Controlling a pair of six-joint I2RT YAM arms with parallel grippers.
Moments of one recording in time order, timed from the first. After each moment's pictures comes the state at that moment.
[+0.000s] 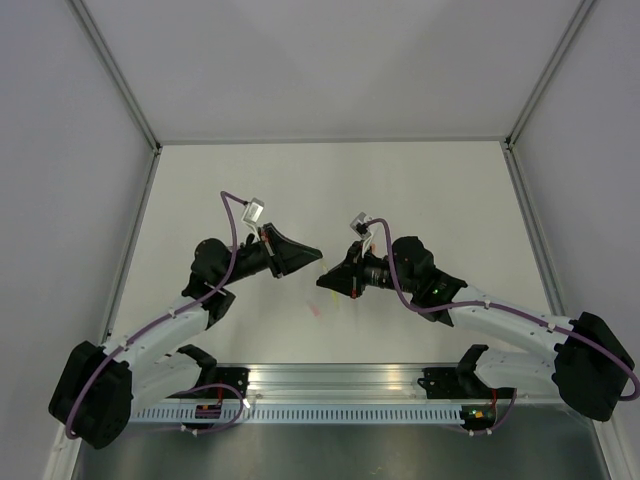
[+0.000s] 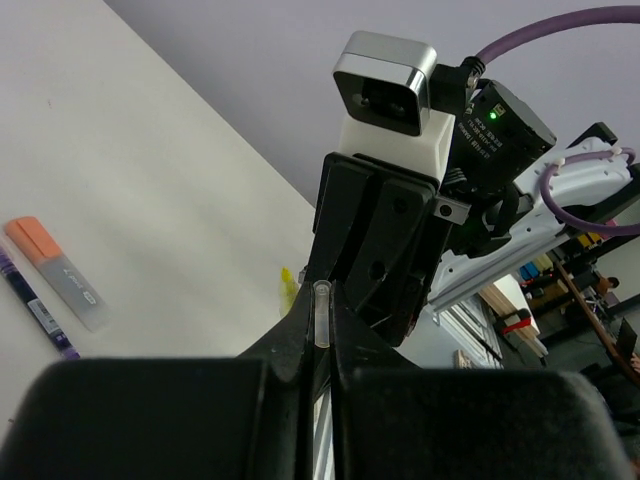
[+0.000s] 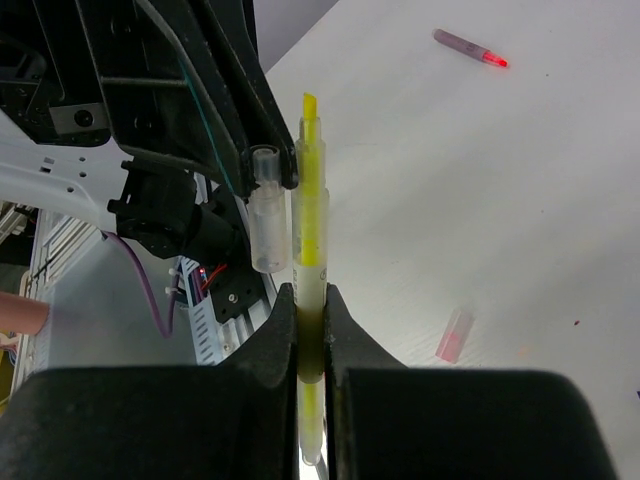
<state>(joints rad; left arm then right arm) -0.51 1.03 0.44 0.79 0.68 -0.88 0.84 1.15 0.61 0.35 -0.42 0.52</state>
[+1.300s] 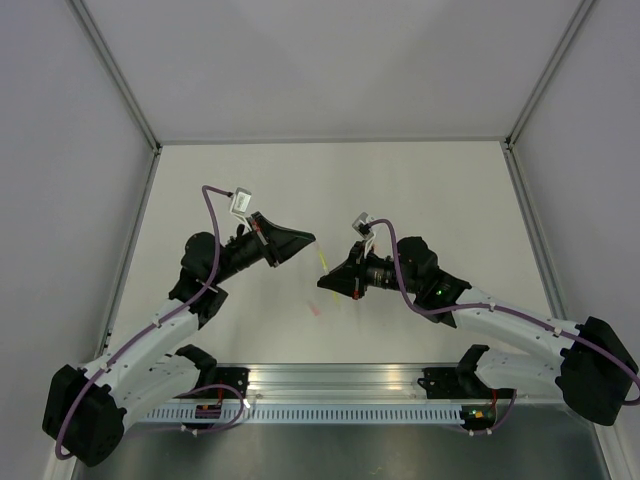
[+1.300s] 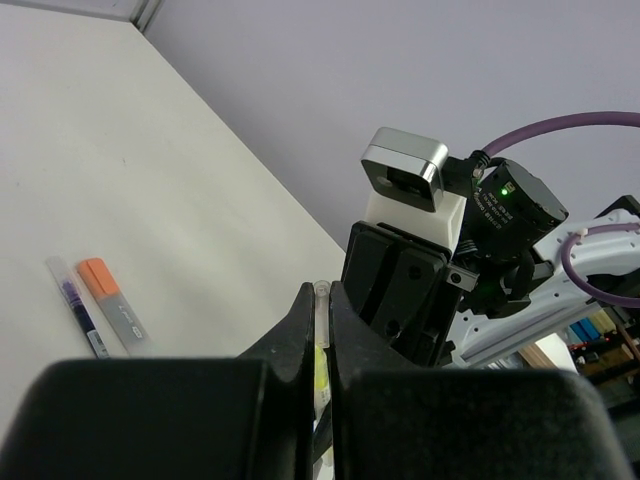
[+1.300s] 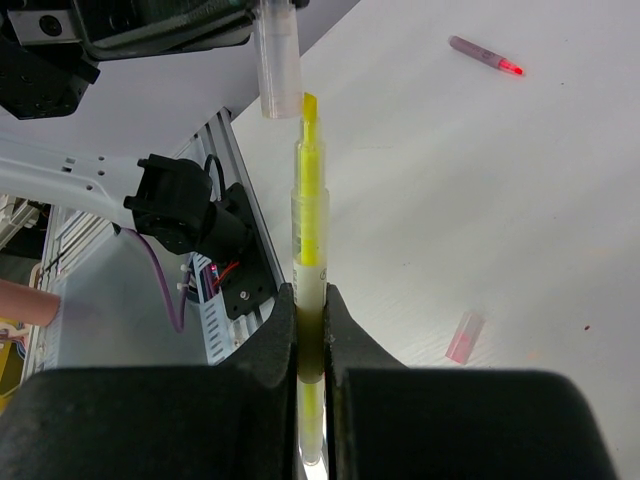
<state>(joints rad) -0.51 0.91 0.54 0.55 0.52 -0.81 0.84 1.11 0.61 0.34 -0.44 0.52</state>
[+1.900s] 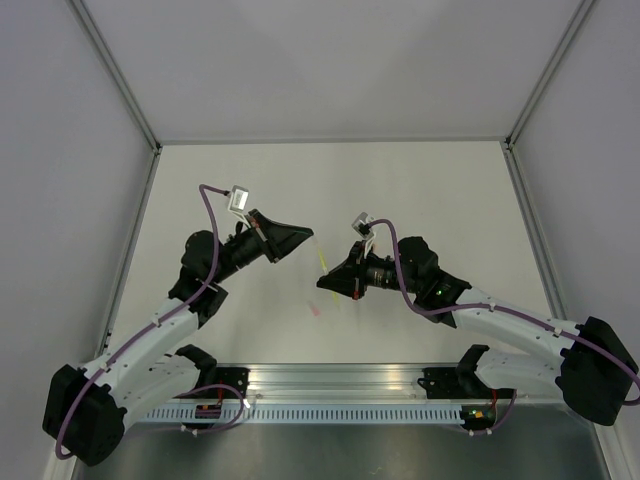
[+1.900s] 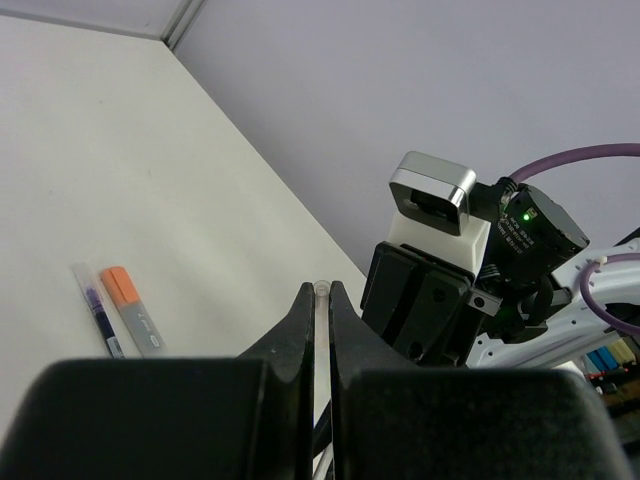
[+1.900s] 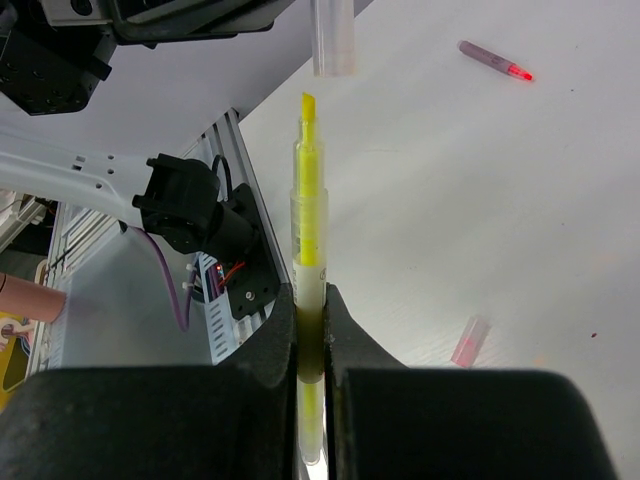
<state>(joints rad) -0.51 0.92 0.55 0.54 0.46 -0.80 0.84 1.11 0.61 0.36 -0.45 0.52</state>
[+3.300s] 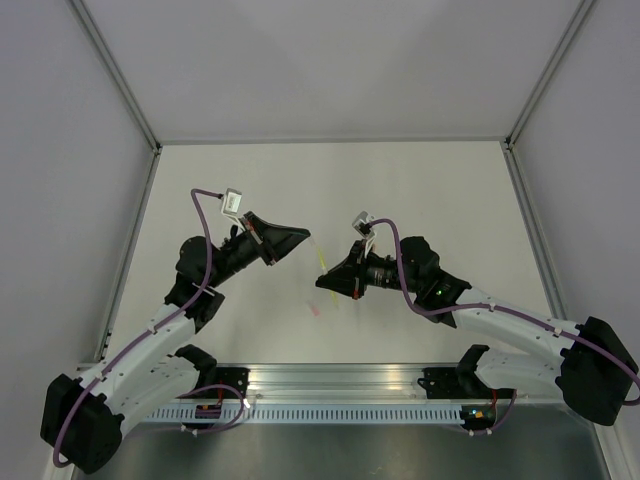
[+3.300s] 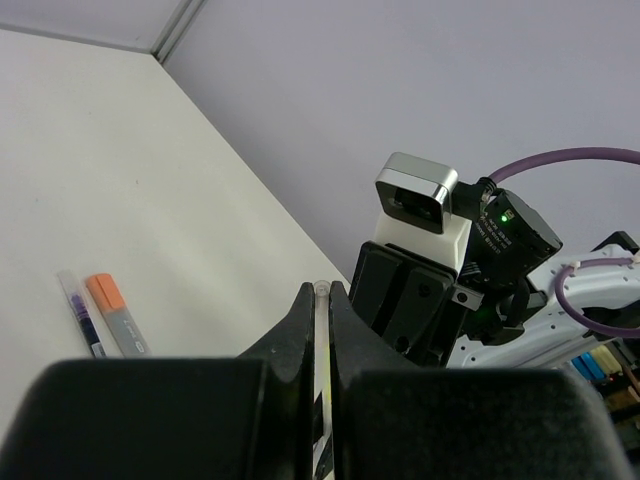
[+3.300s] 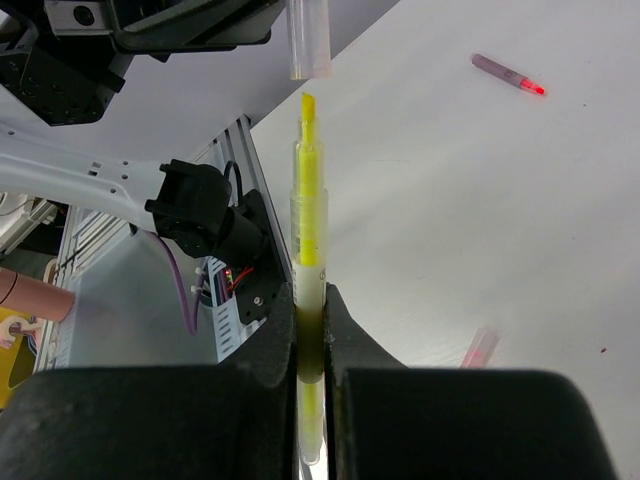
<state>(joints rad) -0.51 0.86 0.53 0.55 0.45 -0.84 0.84 1.11 0.61 0.39 -0.47 0.53</state>
